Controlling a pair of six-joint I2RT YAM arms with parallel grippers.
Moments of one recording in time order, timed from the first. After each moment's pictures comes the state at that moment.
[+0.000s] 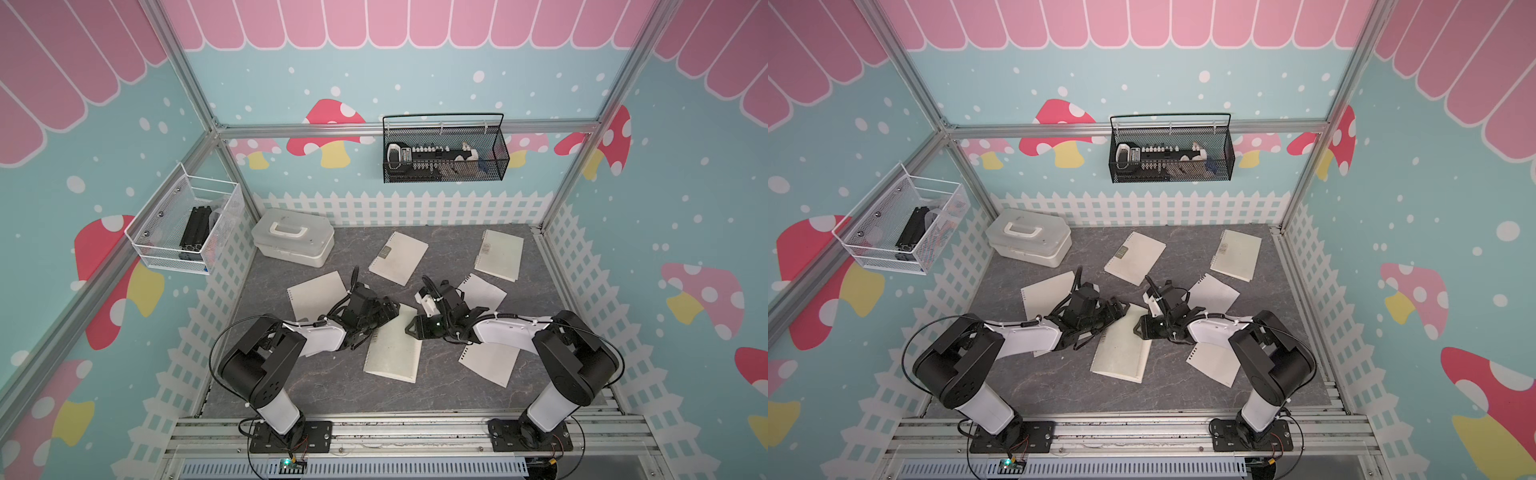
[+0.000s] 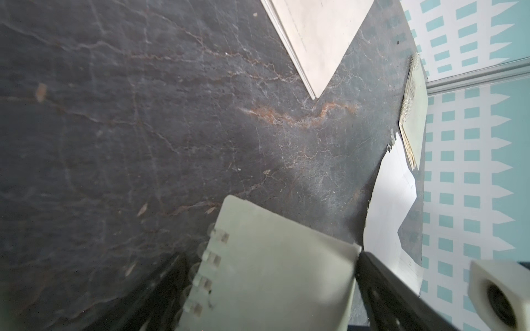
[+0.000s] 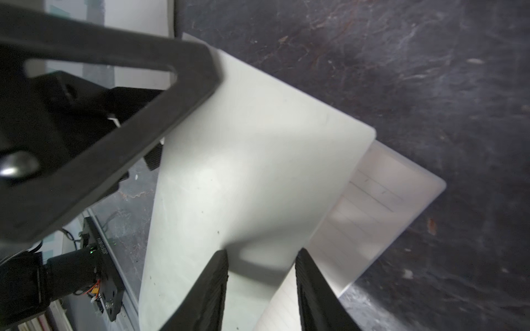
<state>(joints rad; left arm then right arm) -0.57 1.66 0.68 0.27 0.10 -1.02 0.66 1.65 0.81 -0.02 -0.41 0.56</state>
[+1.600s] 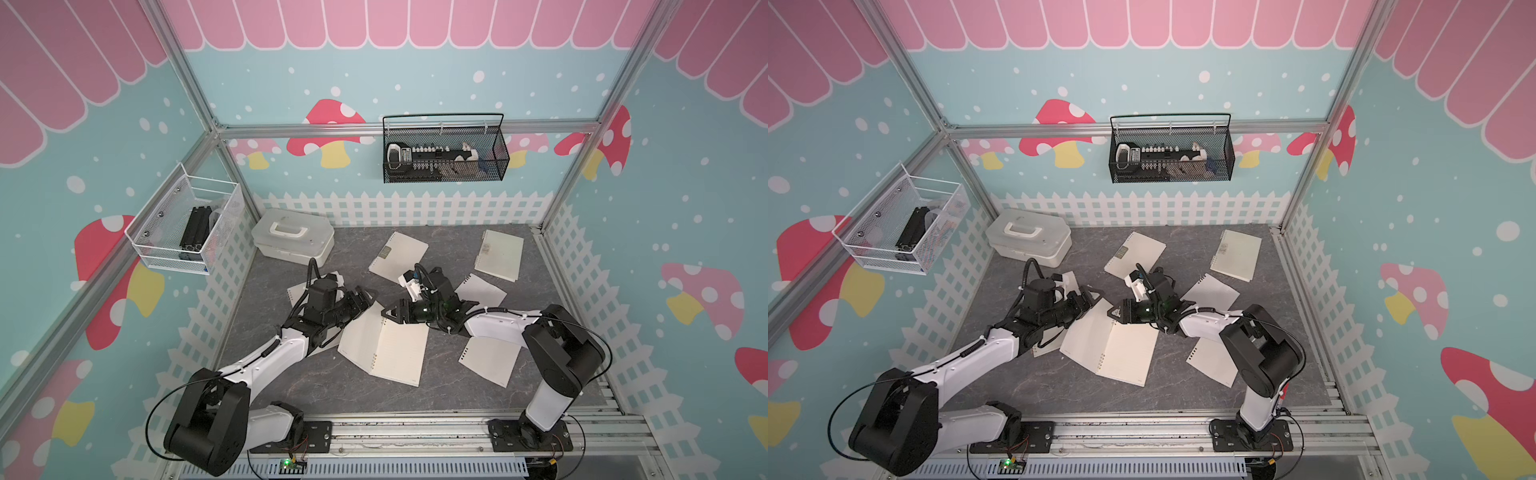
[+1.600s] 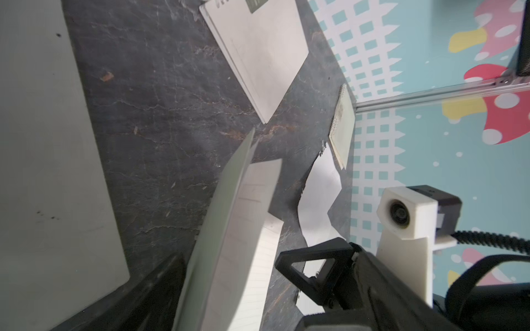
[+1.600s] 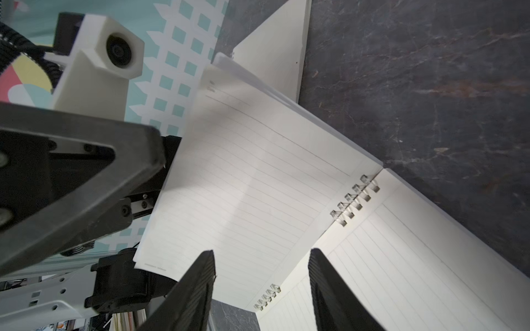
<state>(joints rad) -0.34 1.28 0.62 0.06 0.36 -0.98 0.69 1.74 0.93 0.23 -0.56 0.69</state>
